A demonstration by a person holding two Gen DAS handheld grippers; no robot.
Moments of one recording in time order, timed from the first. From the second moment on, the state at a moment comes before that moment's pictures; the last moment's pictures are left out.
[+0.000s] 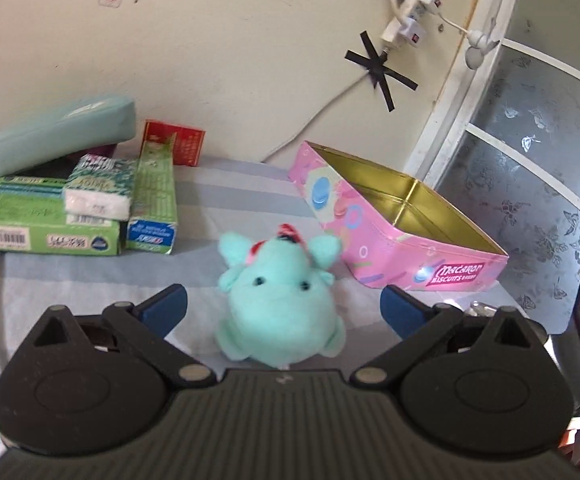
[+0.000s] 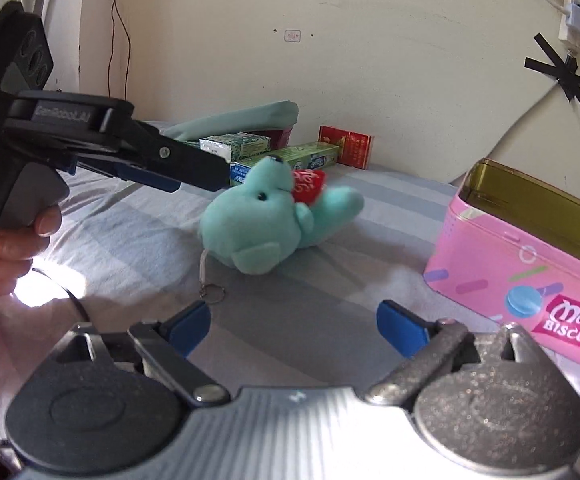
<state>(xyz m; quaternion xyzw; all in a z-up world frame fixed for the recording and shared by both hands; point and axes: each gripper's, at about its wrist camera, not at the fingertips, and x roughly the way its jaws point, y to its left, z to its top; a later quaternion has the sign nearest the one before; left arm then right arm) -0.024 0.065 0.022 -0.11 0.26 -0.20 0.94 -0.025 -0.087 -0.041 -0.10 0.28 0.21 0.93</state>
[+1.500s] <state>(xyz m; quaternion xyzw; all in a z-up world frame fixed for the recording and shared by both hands) 0.076 -0.136 0.063 -0.04 0.20 -0.25 0.95 0.025 -0.199 -0.024 -0.01 0.11 -0.16 0.98</state>
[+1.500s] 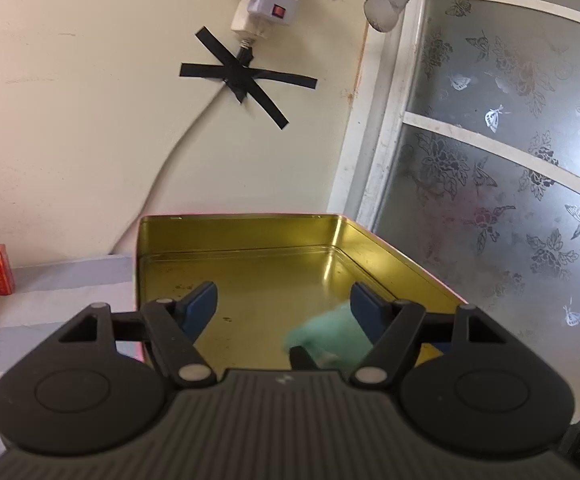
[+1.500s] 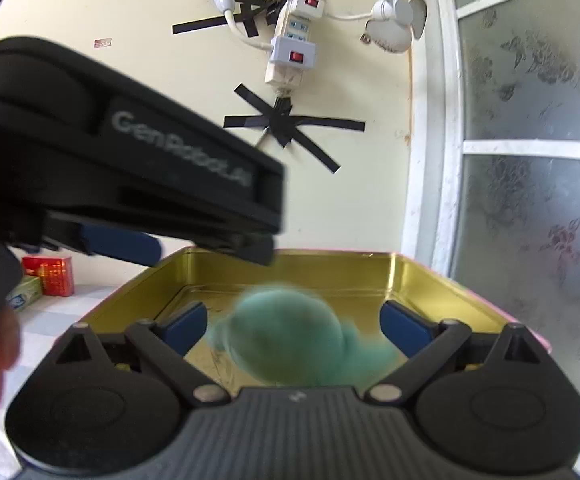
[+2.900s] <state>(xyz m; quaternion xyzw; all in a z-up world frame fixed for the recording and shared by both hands) -0.007 0.199 0.001 -0.18 0.25 0.16 0.94 0.051 0.006 -0.008 -0.07 0.17 0.19 0.96</state>
